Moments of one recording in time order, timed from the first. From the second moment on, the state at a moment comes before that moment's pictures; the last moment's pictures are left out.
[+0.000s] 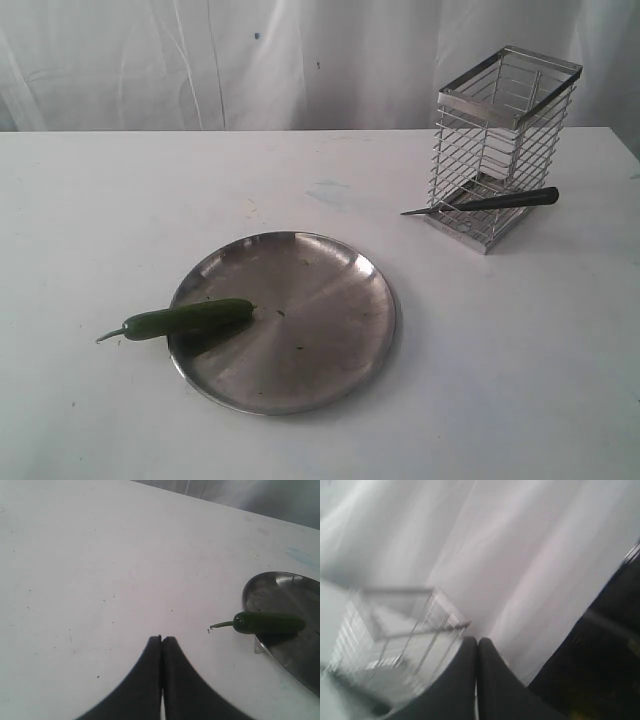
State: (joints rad) left arm 0.07 0.00 0.03 -0.10 0.37 -0.19; right arm 0.04 0.89 -0.66 0.17 -0.01 -0.63
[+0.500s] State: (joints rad) left arm 0.06 0.00 0.03 -0.10 0.37 -0.19; right arm -0.14 1.43 -1.10 0.22 0.73 -0.26
